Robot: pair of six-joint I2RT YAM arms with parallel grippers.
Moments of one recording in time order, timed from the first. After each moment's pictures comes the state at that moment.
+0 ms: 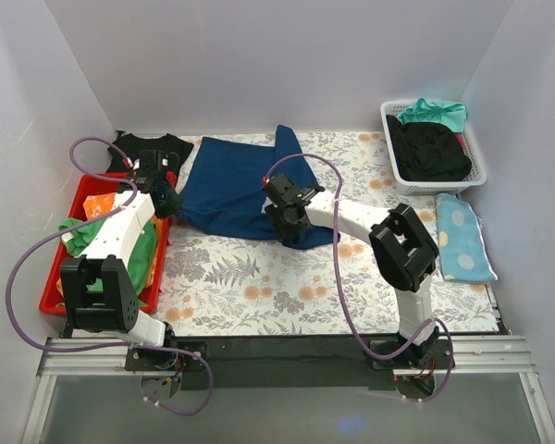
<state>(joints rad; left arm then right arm) -0.04 1.49 1.19 -0.69 -0.17 -0.59 0.83 1.97 1.50 -0.64 0.17 0.26</state>
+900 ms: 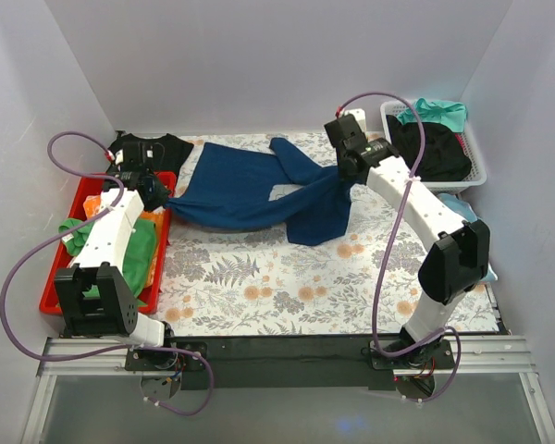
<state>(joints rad) 0.03 1.46 1.25 -0.73 -0.20 -0.60 0.54 1.72 1.62 -0.82 0.52 0.27</state>
